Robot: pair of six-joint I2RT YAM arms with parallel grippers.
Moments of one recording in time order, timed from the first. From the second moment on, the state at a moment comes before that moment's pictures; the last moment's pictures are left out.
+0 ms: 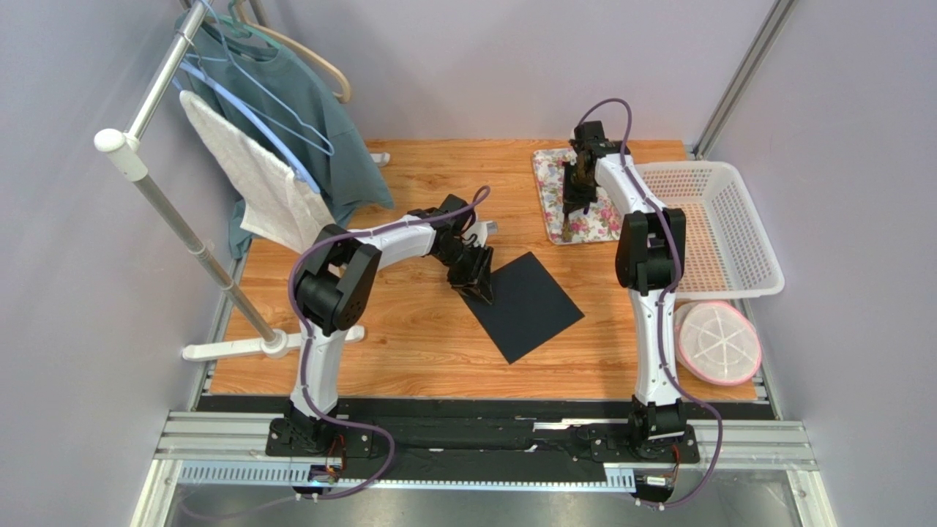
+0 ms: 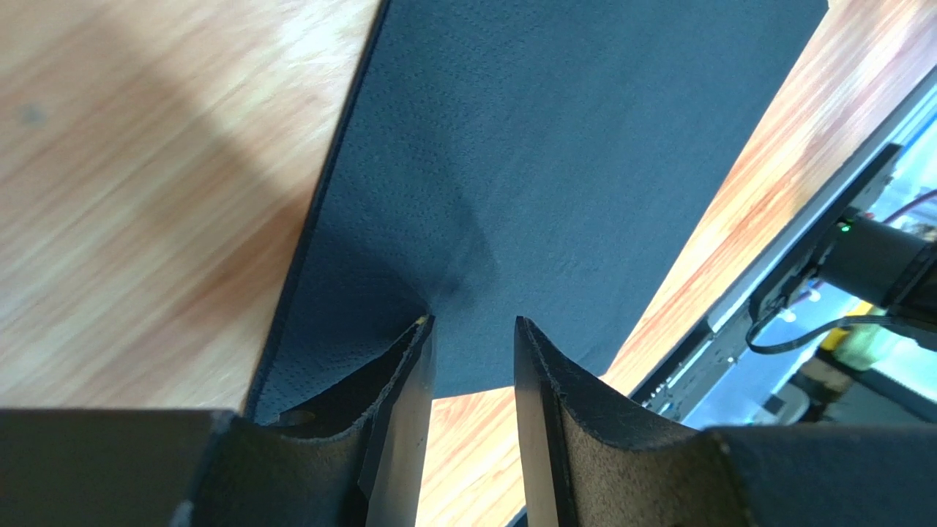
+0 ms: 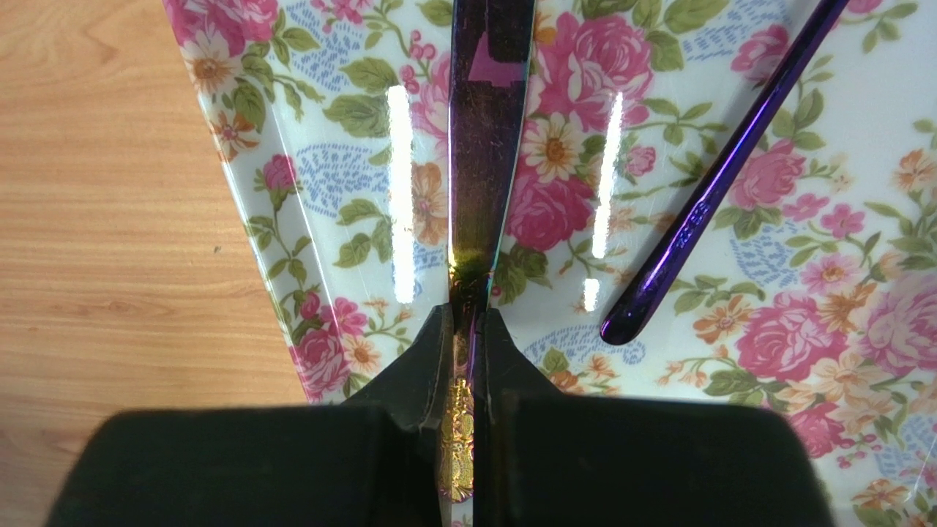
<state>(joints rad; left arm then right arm) -0.58 2.10 1.45 -0.55 0.59 -0.28 0.14 2.48 2.25 -0.88 -0.06 0.21</state>
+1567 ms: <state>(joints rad) -0.48 1.75 1.33 -0.56 0.48 -0.28 0.22 2.37 2.21 -0.96 0.02 0.10</state>
